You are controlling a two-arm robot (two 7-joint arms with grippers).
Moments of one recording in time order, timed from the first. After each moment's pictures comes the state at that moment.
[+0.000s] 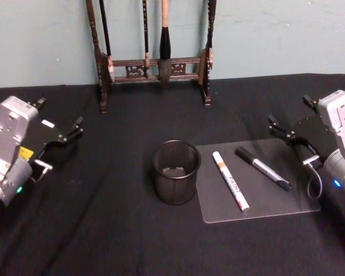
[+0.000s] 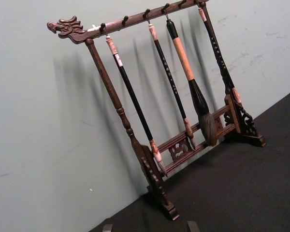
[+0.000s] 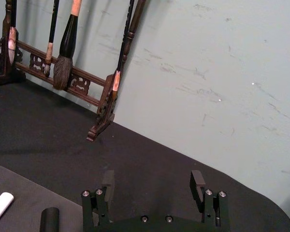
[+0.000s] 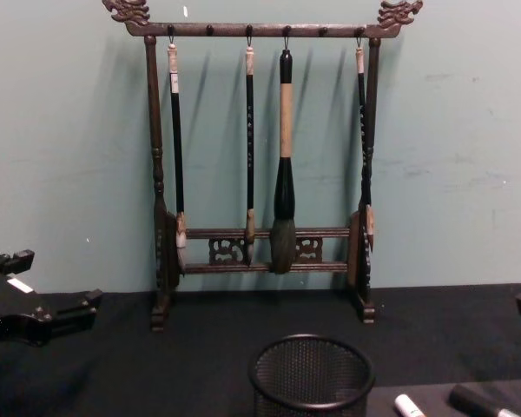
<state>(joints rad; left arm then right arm) -0.20 0.60 0.45 -1.41 -0.25 -0.12 0.03 0.20 0.60 -0.45 -1.41 0.25 -0.12 -0.03</state>
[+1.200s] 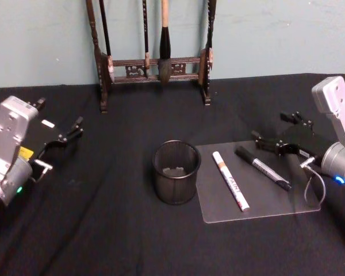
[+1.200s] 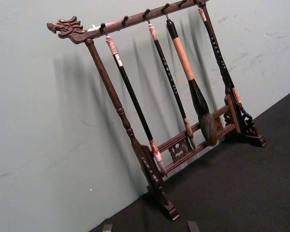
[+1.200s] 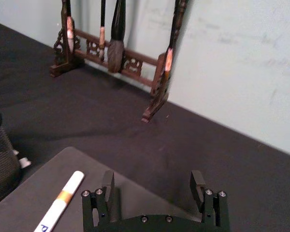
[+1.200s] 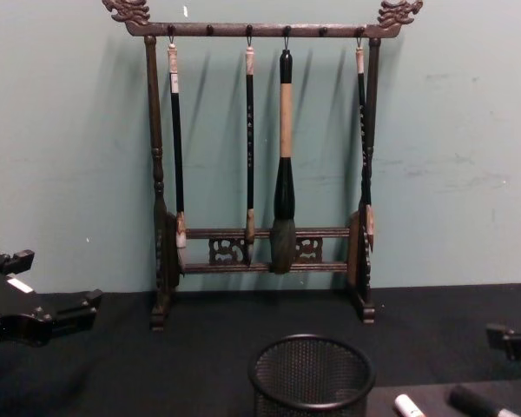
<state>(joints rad) -0.20 0.60 0.45 -1.41 -0.25 -0.12 0.03 0.21 0.63 -0.39 -1.50 0.40 0.16 0.27</state>
